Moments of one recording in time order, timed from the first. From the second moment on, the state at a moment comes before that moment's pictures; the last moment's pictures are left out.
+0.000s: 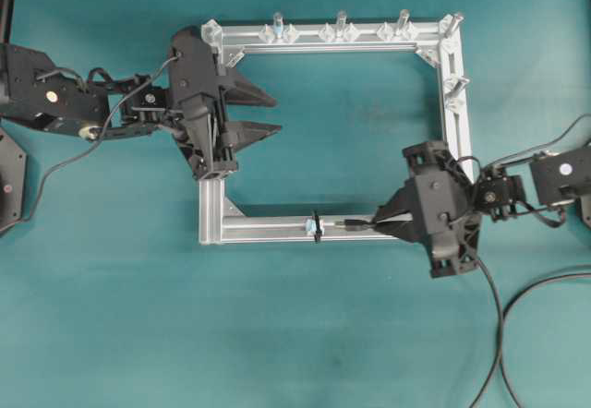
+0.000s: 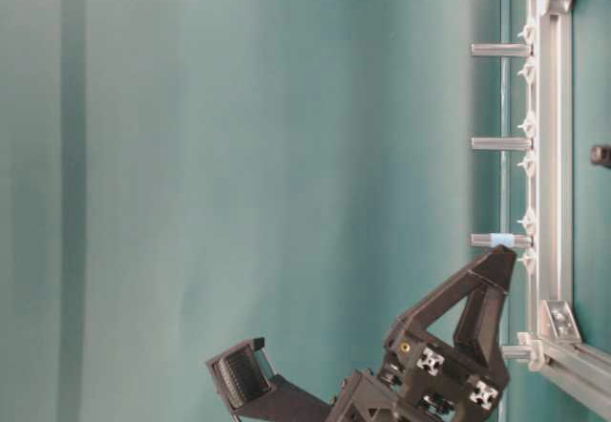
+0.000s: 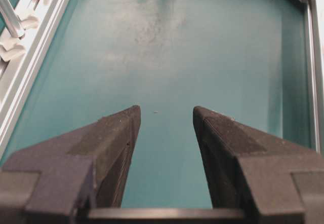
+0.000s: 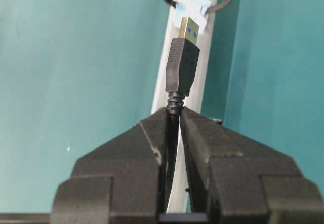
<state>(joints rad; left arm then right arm) 0.16 -0.01 0.85 -0.06 -0.39 0.04 0.13 -0.10 0.92 -0.09 -0.13 0.19</state>
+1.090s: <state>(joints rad) 0.16 -0.01 0.85 -0.06 -0.39 0.04 0.10 0.06 0.75 -0.09 -0.13 0.19</state>
